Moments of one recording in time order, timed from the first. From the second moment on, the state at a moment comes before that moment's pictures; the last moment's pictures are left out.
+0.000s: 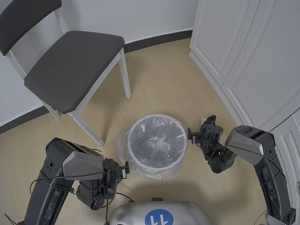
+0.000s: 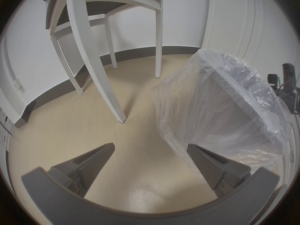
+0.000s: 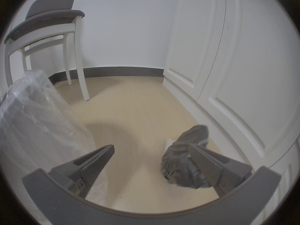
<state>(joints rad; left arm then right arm) -0.52 2.65 -0.67 -1.54 0.49 -0.24 0.32 2.71 -1.30 -1.33 -0.35 -0.13</state>
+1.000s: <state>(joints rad) -0.54 2.45 -0.44 -1.54 0.53 -0.14 0.35 2.59 -1.17 -1.09 -0.29 0.09</state>
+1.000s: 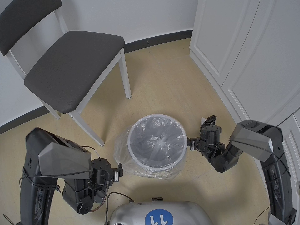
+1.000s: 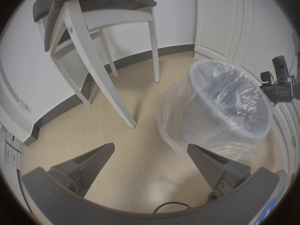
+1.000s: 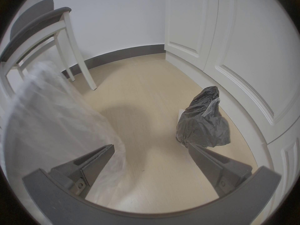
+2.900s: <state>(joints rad) -0.55 2.60 -0.70 -1.53 0.48 -0.20 0.14 1.93 -0.73 -1.11 -0.05 -0.01</state>
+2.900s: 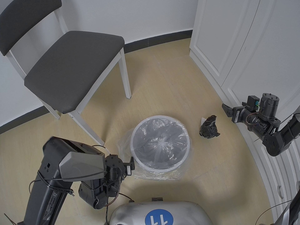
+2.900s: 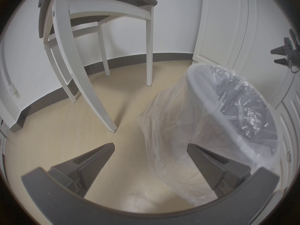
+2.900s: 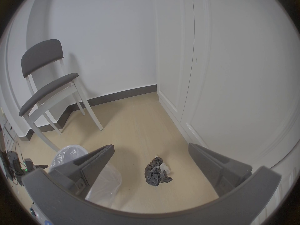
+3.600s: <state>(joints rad) -0.52 2.63 -0.71 -1.53 0.50 -0.20 0.23 1.88 -0.59 -1.21 -0.07 -0.10</state>
